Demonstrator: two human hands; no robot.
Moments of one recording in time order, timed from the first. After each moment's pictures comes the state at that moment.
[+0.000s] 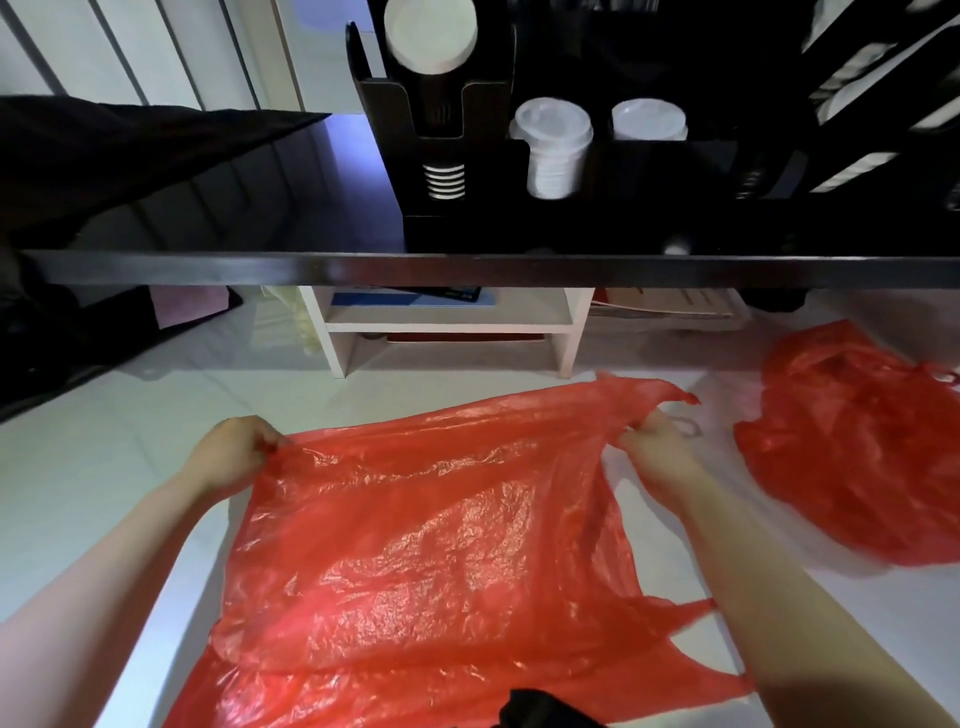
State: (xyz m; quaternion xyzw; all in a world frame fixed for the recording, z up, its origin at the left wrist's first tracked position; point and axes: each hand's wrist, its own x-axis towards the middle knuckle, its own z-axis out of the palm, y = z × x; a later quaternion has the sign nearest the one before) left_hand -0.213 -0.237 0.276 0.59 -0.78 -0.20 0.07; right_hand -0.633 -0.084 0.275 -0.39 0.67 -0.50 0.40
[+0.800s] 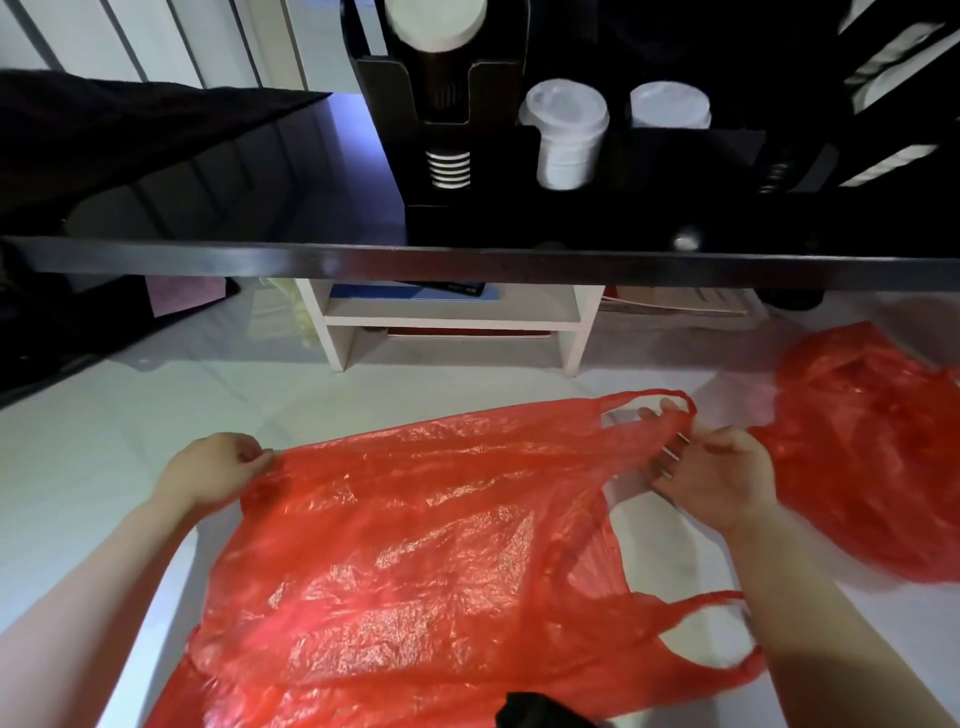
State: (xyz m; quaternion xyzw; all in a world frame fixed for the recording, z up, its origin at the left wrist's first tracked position) left_hand -0.191 -0.242 0.248 0.67 -0.72 -0.18 0.01; right_hand -0.685 -0.058 0.265 -0.09 0.41 -0.65 0.64
